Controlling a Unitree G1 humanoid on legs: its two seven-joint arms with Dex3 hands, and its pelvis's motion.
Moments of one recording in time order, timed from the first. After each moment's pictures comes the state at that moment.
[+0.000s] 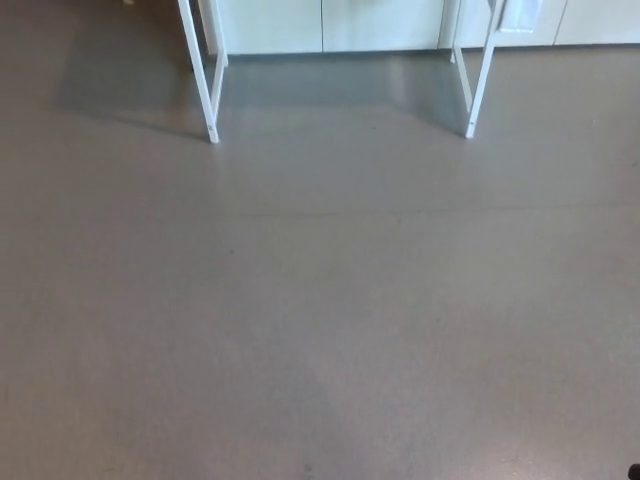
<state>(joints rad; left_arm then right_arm) 0.46 0.21 0.34 0.44 -0.22 -0.07 -0.32 0.51 -0.25 -0.28 0.12 0.24 0.08 0.31</state>
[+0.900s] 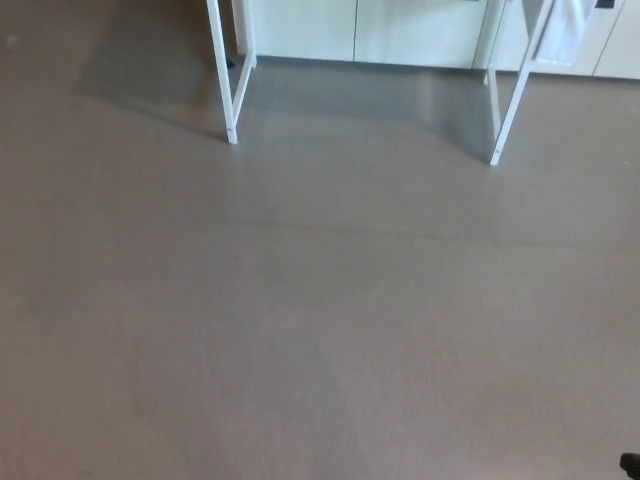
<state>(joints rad) 0.45 0.22 0.33 0.42 -0.22 -0.09 -0.33 0.50 -0.27 -0.26 0.11 0.23 0.08 0.30</state>
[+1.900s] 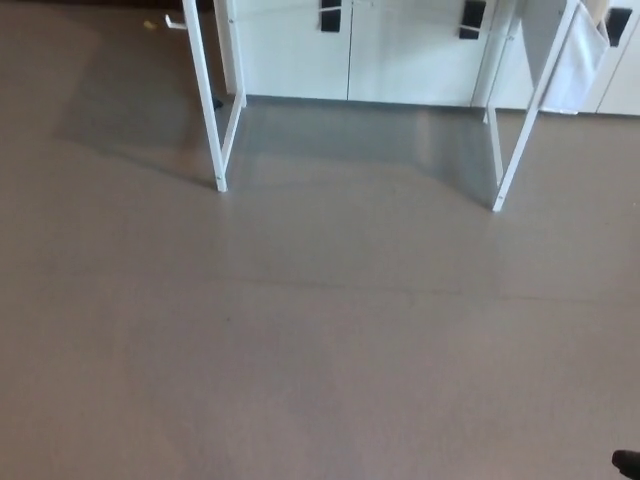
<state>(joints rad) 0.45 0.23 0.30 0.41 -0.21 -0.08 -0.31 0.48 -0.29 -0.24 0.13 0.22 0.07 0.32</state>
